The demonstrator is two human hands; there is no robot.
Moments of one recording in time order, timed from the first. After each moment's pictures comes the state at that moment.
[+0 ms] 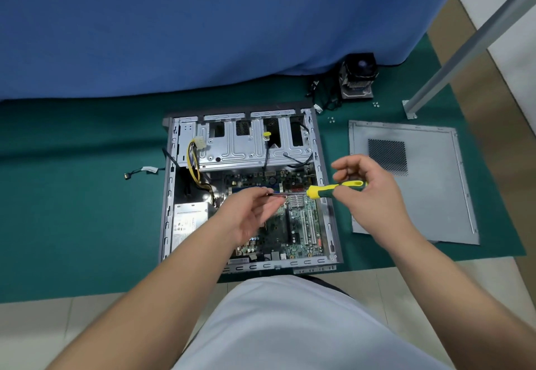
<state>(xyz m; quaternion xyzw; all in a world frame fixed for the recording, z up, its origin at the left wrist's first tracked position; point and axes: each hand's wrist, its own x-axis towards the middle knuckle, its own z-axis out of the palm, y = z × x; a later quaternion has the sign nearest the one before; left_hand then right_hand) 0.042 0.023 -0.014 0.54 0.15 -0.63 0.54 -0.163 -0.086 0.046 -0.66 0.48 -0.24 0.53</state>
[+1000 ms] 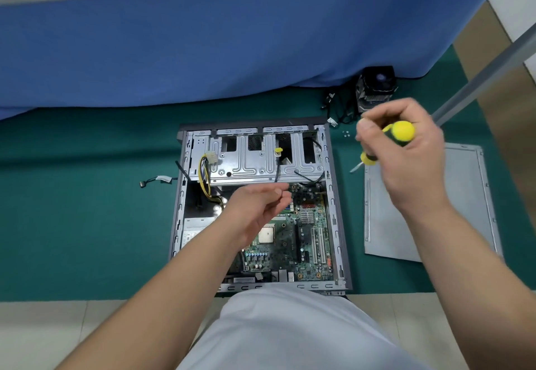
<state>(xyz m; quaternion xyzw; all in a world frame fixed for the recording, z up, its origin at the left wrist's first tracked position) 0.058 -0.001 0.014 0.59 0.04 -0.60 0.53 -0.121 -0.157 0.094 -0.67 0.33 -0.42 0.51</state>
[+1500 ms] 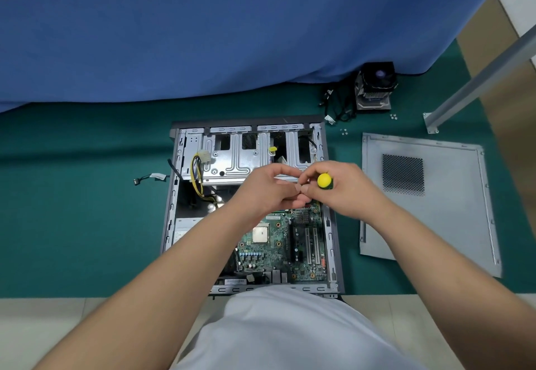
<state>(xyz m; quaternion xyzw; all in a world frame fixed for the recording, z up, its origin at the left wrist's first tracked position) 0.044 -0.042 0.032 0.63 -0.13 -0.61 0.46 -0.112 -0.158 0.026 -0.83 0.31 -0.04 0.46</state>
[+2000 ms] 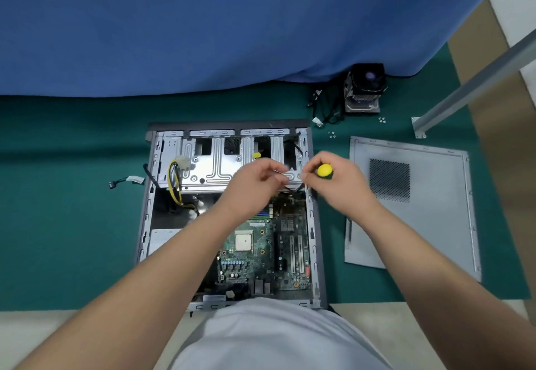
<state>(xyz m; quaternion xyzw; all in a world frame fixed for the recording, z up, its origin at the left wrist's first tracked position) 0.056 -0.071 0.012 0.72 -0.28 -0.50 0.39 -0.110 -0.189 0.006 -0.75 0.42 -0.10 0.49</state>
